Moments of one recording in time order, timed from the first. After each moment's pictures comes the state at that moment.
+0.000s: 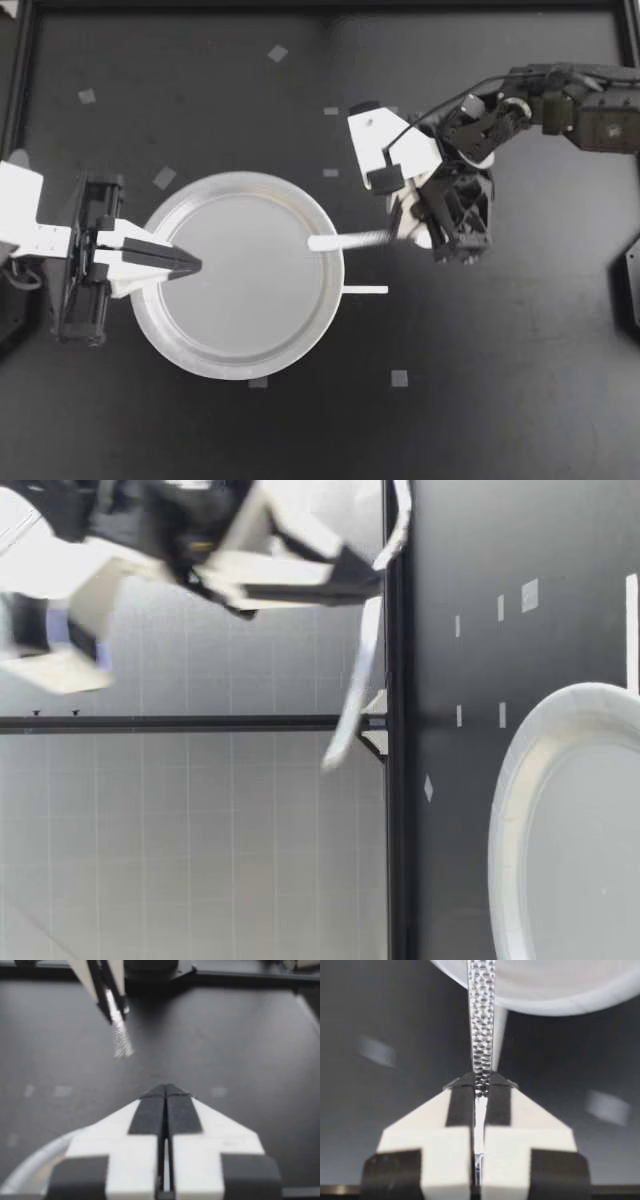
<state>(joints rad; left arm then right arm) -0.09 -0.61 1.16 -0.18 -0.34 0.15 -0.31 -0.05 0.46 0.55 0.89 -0.75</state>
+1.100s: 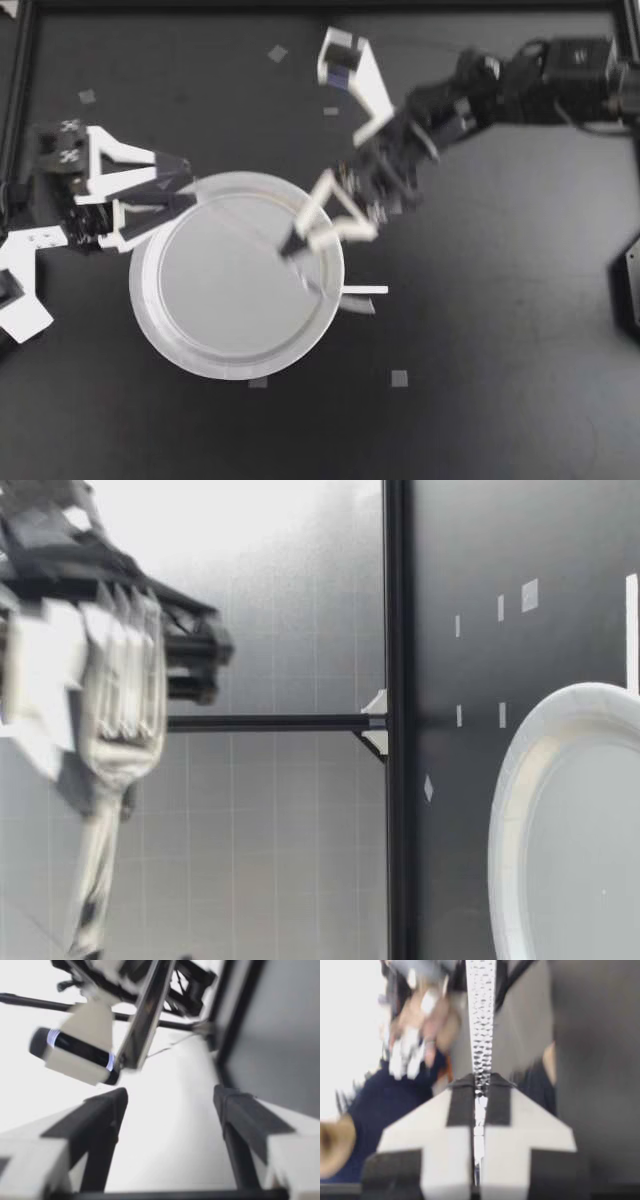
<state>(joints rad) 0.09 -0.67 1.17 -0.19 -0.50 1.58 -0.36 0.06 0.38 1.61 0.93 -0.70</state>
